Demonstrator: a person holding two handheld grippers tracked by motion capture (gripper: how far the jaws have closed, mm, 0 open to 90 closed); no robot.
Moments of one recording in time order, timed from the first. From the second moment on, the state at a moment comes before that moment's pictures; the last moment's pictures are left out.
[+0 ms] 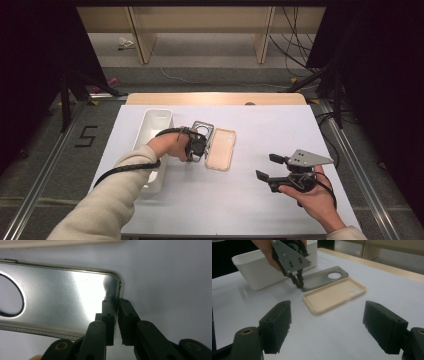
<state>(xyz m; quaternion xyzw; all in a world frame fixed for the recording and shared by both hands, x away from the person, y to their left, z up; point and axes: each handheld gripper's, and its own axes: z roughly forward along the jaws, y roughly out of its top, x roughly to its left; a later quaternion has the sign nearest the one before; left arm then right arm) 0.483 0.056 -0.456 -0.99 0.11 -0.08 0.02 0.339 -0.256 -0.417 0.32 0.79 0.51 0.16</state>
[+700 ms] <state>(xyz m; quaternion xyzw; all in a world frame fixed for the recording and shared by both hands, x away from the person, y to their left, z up) 0.480 0.055 -0.456 -0.99 0.09 -0.09 0.02 0.339 -0.256 -0.417 0.32 0.78 0.51 0.16</state>
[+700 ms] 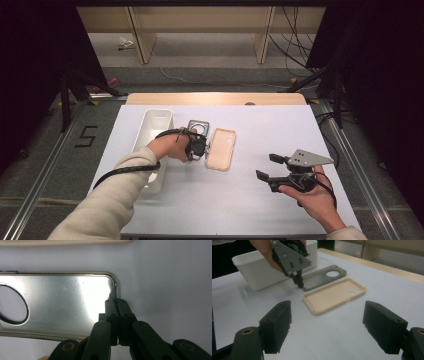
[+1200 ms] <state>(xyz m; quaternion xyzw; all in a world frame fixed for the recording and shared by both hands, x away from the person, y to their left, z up) 0.460 0.053 -0.428 -0.99 0.09 -0.14 -0.02 0.339 -0.256 -0.417 0.32 0.78 0.51 0.16</state>
